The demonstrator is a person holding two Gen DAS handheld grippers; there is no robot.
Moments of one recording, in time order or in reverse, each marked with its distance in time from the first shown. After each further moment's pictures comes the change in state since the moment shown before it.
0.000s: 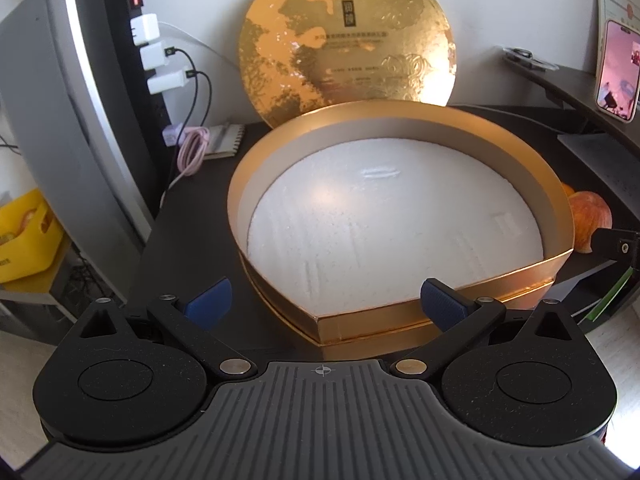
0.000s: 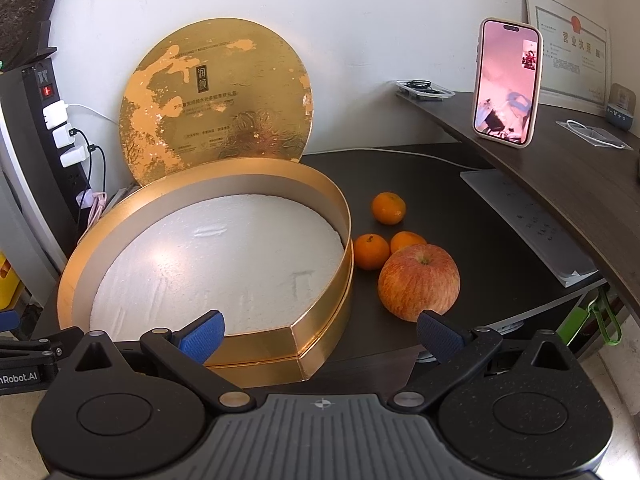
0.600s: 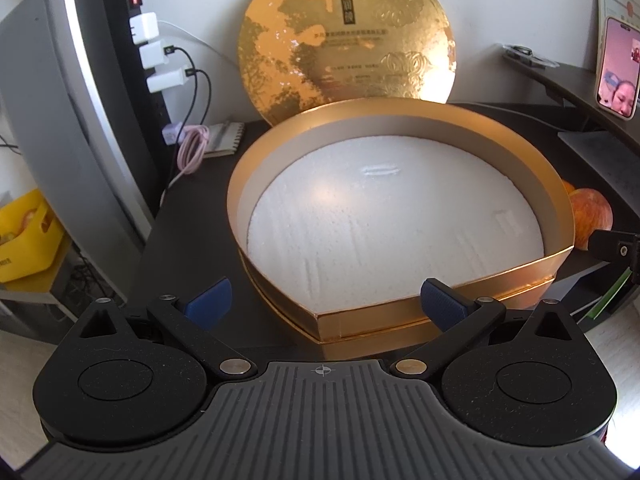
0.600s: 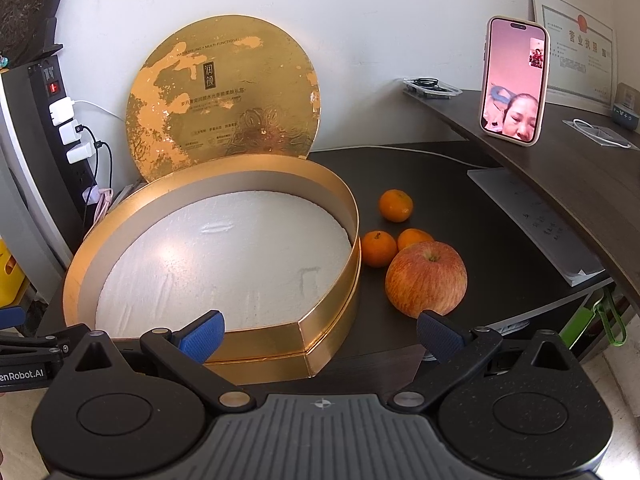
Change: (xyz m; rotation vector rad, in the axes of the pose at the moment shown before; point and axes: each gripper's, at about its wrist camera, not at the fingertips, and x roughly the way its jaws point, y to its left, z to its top) left arm 0.000 -0.001 0.000 0.003 0.002 0.001; right arm 0.000 0.001 0.000 -0.012 0.006 0.017
